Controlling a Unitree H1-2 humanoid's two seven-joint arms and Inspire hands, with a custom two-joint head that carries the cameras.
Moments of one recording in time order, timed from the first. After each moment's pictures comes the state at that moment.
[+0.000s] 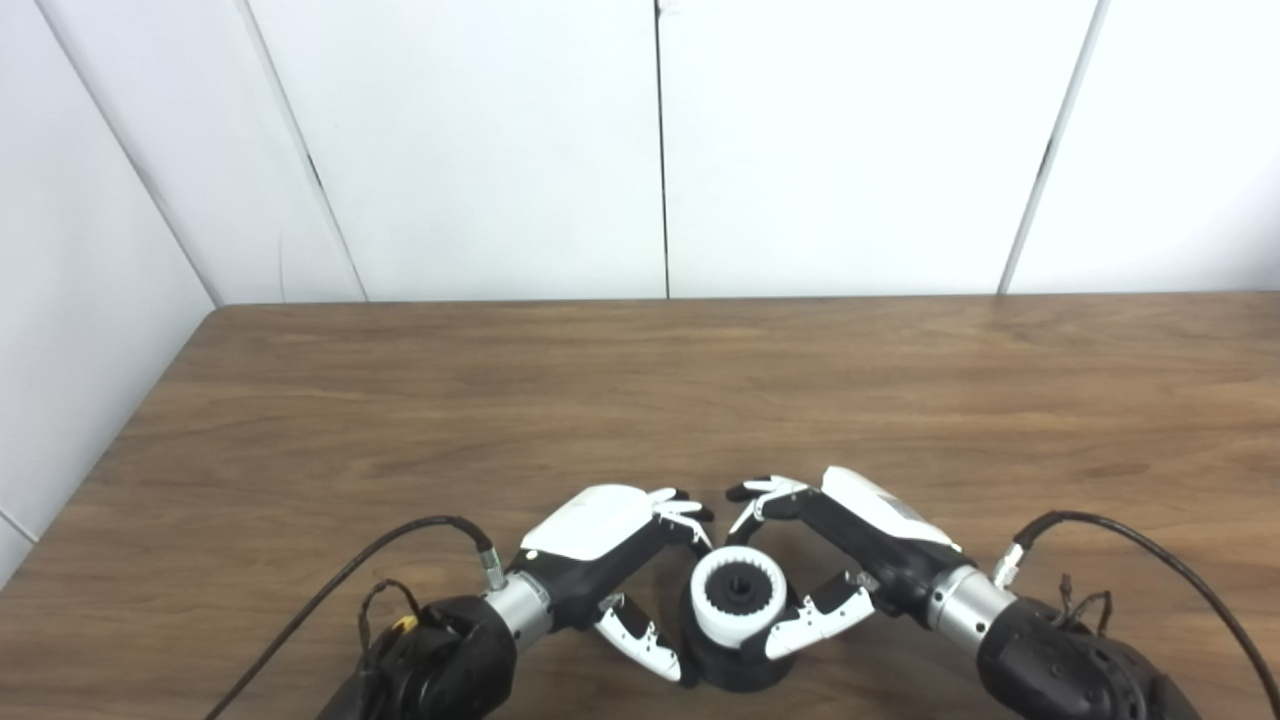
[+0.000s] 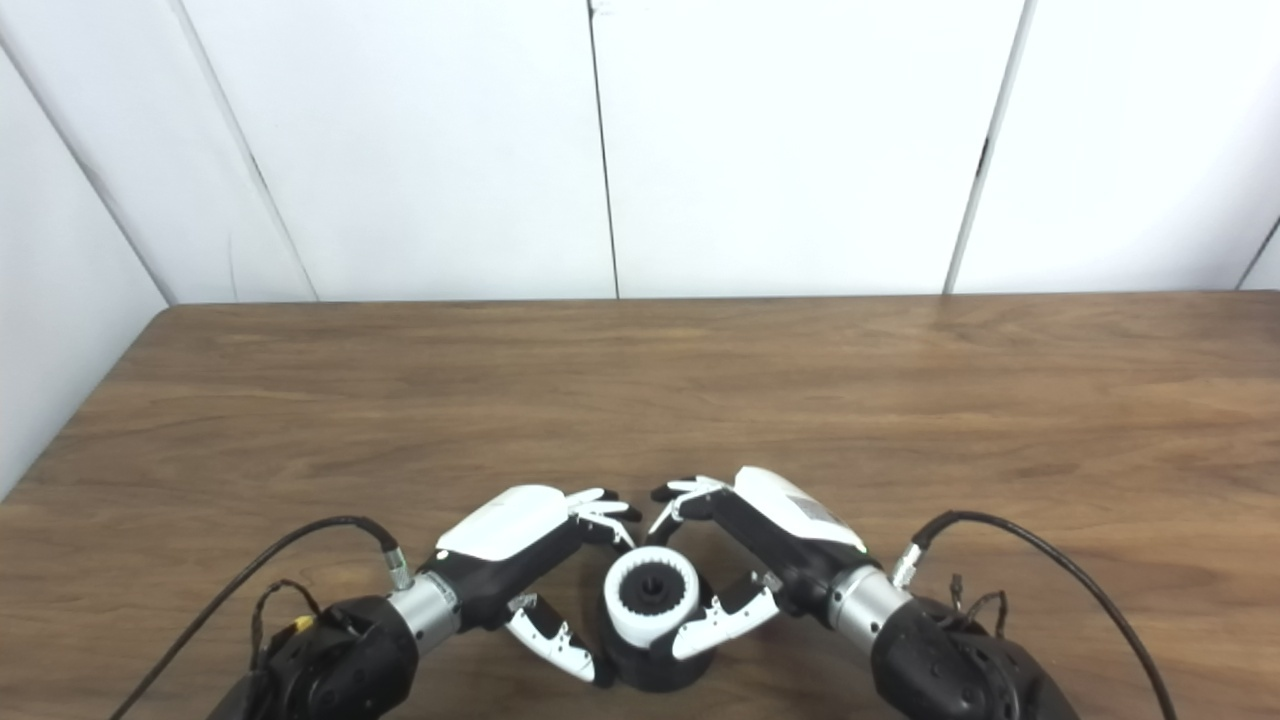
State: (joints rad) left arm -0.19 0.33 -0.45 -0.33 0.71 0.24 -0.55; right arm -0.20 -0.33 0.41 -0.41 -0.53 0.41 0.50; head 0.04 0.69
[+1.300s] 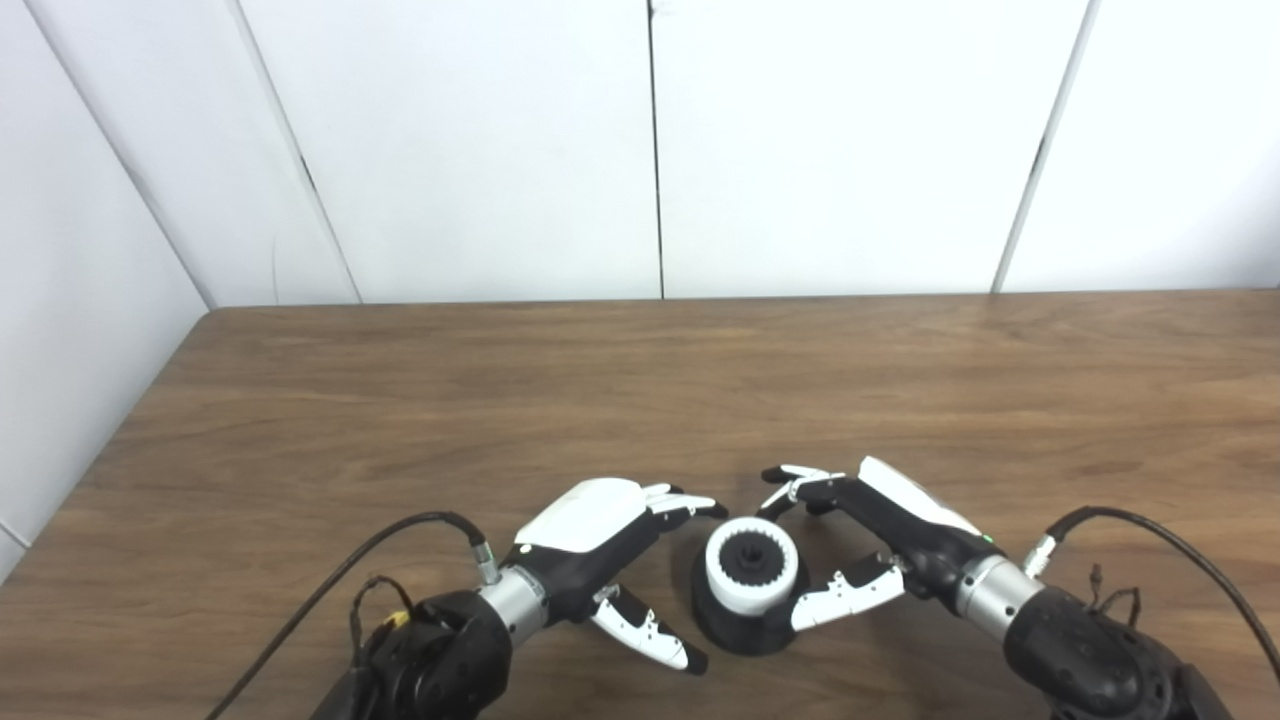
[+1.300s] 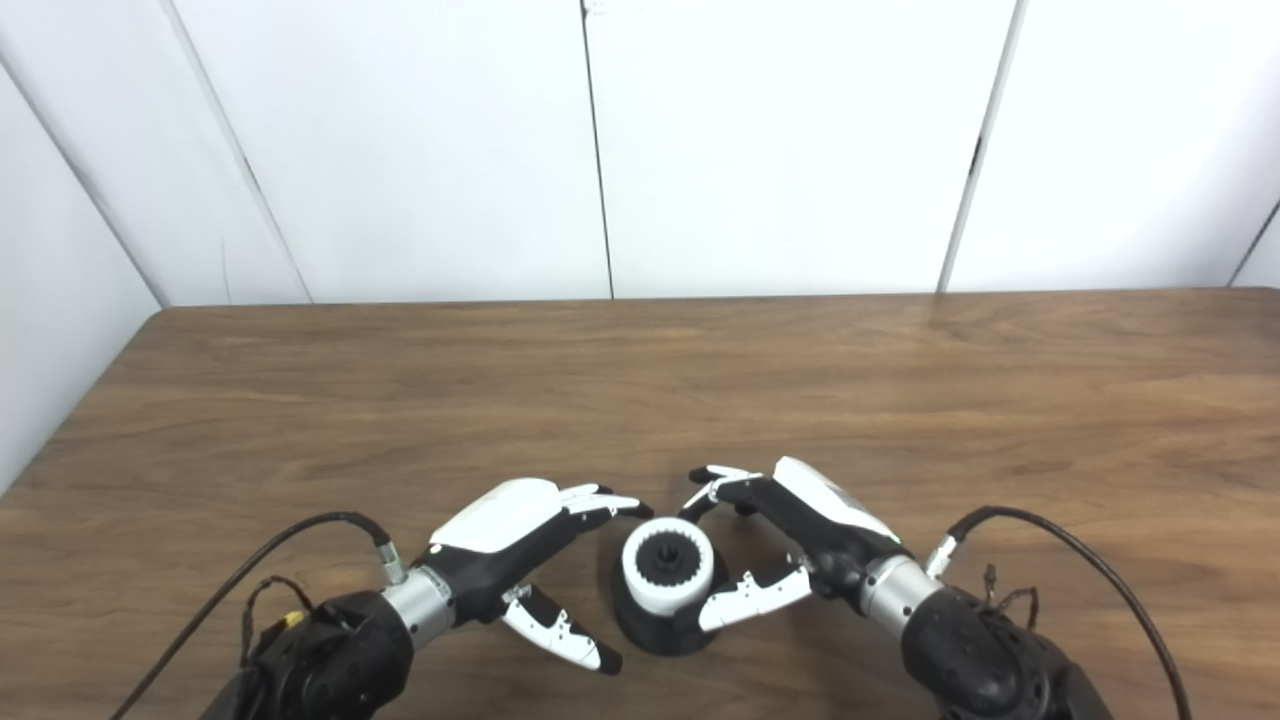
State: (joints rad) left arm -0.19 0.33 -0.42 -0.34 0.69 0.27 -0.56; right arm -0.20 -0.34 0.32 -0.36 -0.46 0.39 0.49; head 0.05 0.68
